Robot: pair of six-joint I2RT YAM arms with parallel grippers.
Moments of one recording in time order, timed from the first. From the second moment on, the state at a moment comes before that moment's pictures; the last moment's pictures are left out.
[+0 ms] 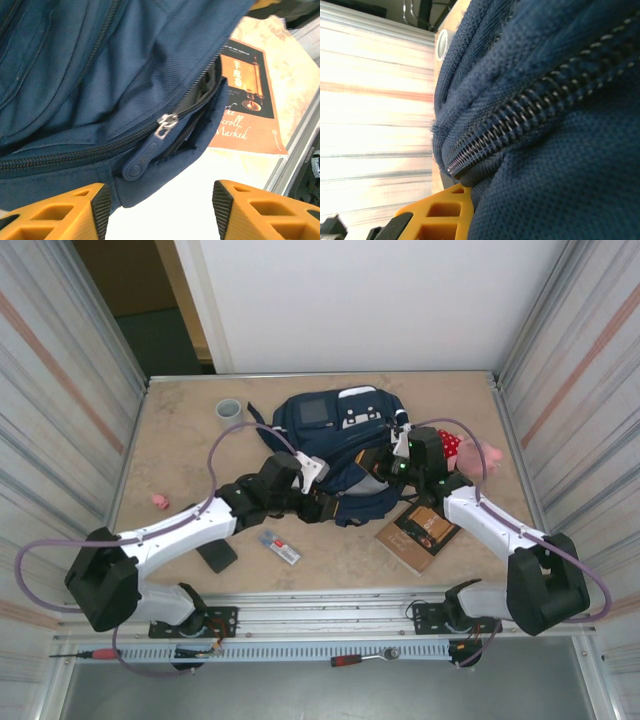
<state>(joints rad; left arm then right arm) -0.82 1.35 0.90 -0.27 0.21 -0.33 0.40 1.29 0.77 0.03 -0.47 1.00</state>
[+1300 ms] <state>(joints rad) -0.81 1.50 0.97 -0.27 0.20 -0.37 0.41 1.29 0.80 0.02 -0.50 0.95</state>
